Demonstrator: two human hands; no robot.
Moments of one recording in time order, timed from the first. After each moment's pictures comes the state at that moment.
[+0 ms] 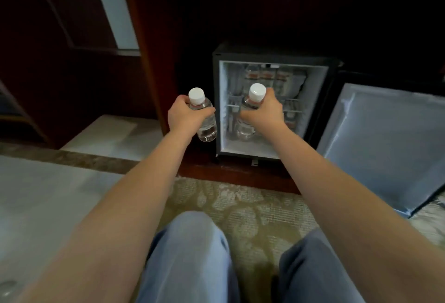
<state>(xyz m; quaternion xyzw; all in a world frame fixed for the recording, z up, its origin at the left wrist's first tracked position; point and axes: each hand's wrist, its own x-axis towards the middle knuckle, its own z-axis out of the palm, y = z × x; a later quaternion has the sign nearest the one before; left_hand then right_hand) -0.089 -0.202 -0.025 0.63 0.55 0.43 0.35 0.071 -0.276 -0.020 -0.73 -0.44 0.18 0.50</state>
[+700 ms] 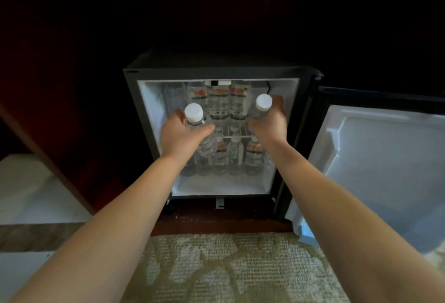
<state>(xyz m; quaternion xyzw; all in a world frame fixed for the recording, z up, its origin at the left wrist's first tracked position) 0.112 -0.073 -0.082 0.68 0.46 0.40 0.40 0.283 -0.146 -0.090 -0.78 -0.30 0.07 0.55</state>
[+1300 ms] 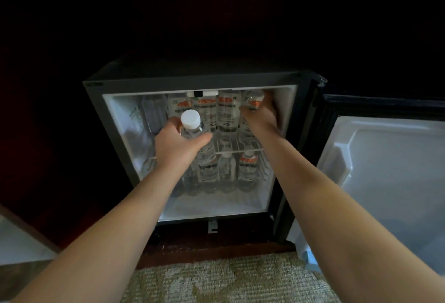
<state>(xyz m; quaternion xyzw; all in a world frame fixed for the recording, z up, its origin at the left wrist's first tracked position) 0.158 -0.038 -0.097 0.71 0.45 0.40 0.36 0.355 -0.062 -0.110 -0.80 -0.27 0.04 0.53</state>
